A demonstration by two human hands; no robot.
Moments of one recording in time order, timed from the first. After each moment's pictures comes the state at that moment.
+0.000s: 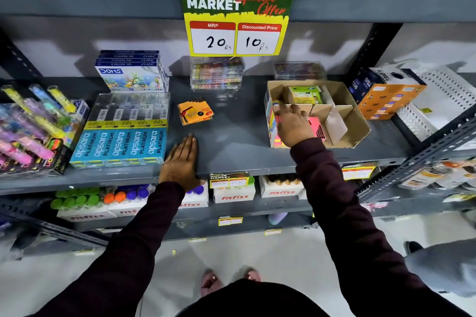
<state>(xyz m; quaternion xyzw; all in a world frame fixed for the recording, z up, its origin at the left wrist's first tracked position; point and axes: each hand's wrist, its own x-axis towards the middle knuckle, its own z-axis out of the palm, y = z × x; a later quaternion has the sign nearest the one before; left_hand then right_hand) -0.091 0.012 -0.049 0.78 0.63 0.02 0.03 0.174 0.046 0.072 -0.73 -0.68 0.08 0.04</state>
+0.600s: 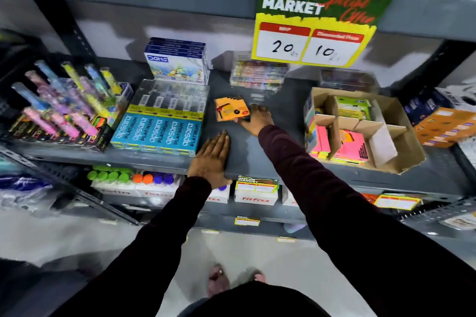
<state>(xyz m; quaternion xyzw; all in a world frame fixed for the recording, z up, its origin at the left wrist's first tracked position) -0.094 0.017 -0.057 0.78 0.62 0.03 0.00 0.040 0.126 0.023 -0.64 -0.73 0.22 0.00</state>
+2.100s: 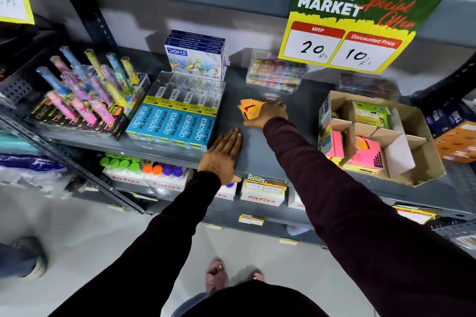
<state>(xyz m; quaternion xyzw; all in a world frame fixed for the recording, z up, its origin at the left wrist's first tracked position) -0.094 0.015 -0.052 0.79 0.61 0.02 0.01 0.028 0.134 0.038 -0.67 -0.72 0.18 -0.06</state>
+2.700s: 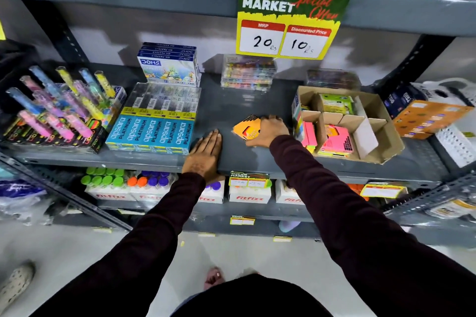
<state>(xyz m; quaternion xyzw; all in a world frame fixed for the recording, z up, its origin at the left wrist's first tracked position) -0.090 0.009 -0.045 0.77 0.63 0.06 0.06 0.092 0.079 0.034 -0.65 -0.74 0.14 -0.01</state>
